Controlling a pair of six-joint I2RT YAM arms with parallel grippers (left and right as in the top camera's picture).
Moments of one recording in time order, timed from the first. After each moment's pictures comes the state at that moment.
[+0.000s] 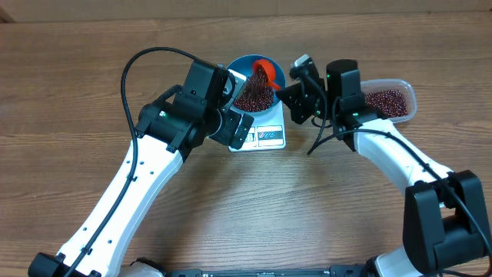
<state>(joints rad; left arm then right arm) -0.46 1.48 1.42 -0.95 0.02 0.01 0.27 1.71 1.06 -0.01 -0.51 -0.15</state>
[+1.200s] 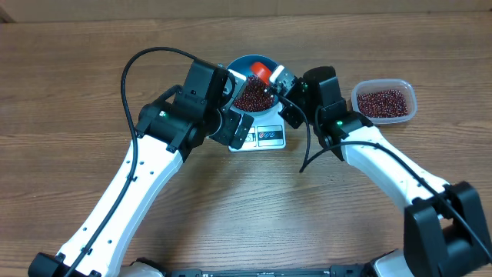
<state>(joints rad) -0.46 1.48 1.42 -0.95 0.02 0.01 0.40 1.65 1.06 -0.05 -0.15 -0.49</state>
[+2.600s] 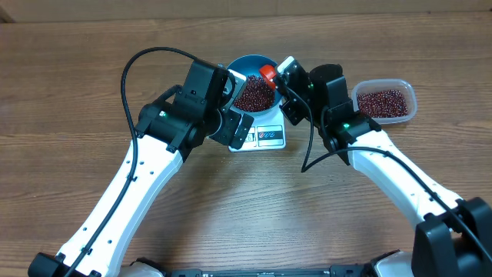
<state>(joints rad) -0.46 1.48 1.42 -0.95 0.02 0.01 0.40 1.58 1.06 -0.07 -0.16 -0.31</state>
